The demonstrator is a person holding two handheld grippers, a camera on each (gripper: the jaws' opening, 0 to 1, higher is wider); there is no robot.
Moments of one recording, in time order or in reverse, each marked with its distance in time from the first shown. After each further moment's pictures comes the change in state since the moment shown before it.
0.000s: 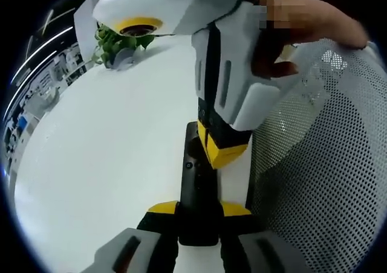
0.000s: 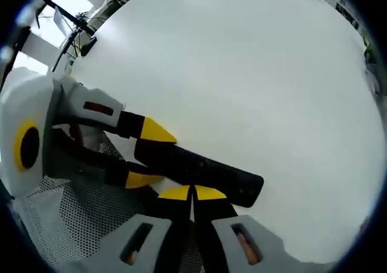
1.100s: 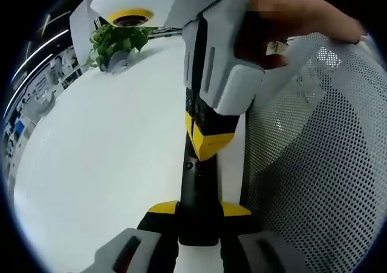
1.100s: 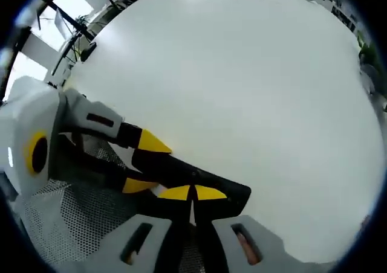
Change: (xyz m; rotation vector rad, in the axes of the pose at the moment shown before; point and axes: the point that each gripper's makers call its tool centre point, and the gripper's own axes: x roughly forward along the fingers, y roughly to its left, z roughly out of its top) left arm -0.001 -0.007 0.000 0.025 -0.004 -0.025; right arm -0.014 -0.007 0.006 0.030 -0.066 -0.003
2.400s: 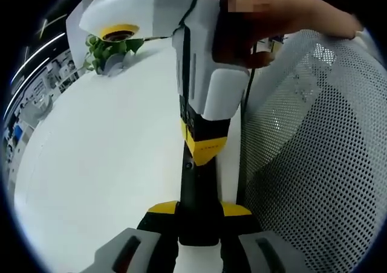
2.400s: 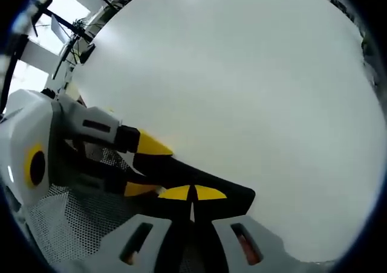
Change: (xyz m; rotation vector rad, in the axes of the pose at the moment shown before) left arm 0.001 -0.005 0.001 0.030 -0.007 -0.014; right arm 0.011 0.002 -0.003 0.009 0.052 0.025
